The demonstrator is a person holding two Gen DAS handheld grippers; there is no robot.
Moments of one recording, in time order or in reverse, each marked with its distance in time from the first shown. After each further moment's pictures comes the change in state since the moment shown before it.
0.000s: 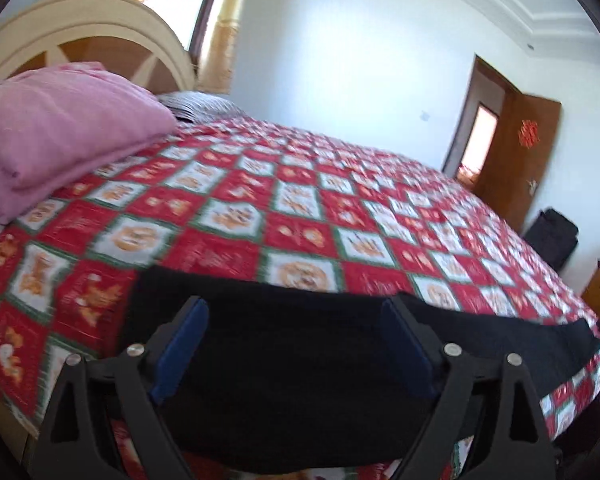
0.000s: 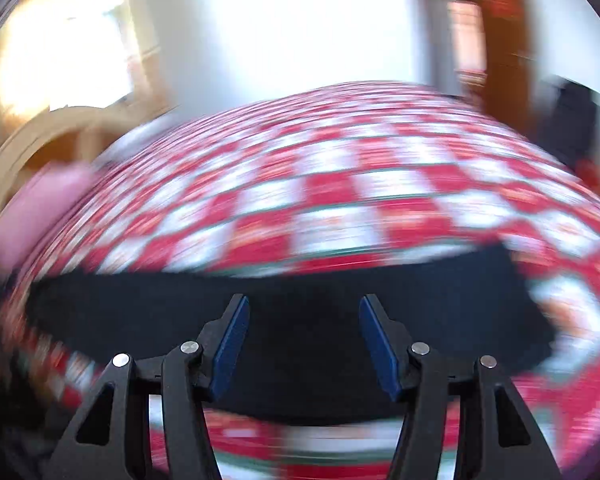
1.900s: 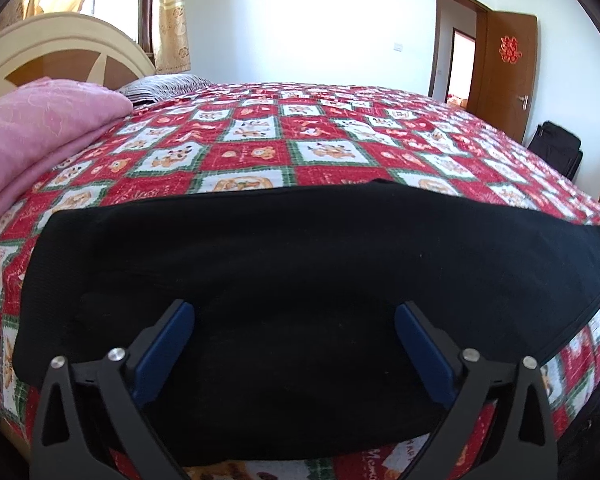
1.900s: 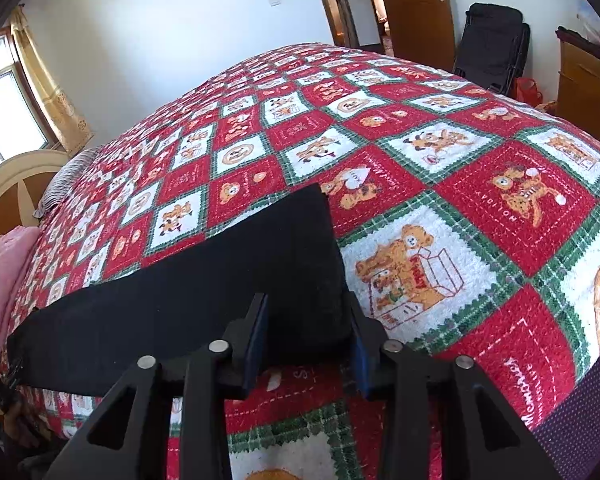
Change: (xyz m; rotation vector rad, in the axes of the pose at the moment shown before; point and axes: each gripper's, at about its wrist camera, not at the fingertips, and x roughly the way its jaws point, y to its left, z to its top) left arm 0.039 -0.052 -0.054 0.222 0.129 0.051; right arm 0.010 -0.121 -0.008 0.205 0.119 -0.092
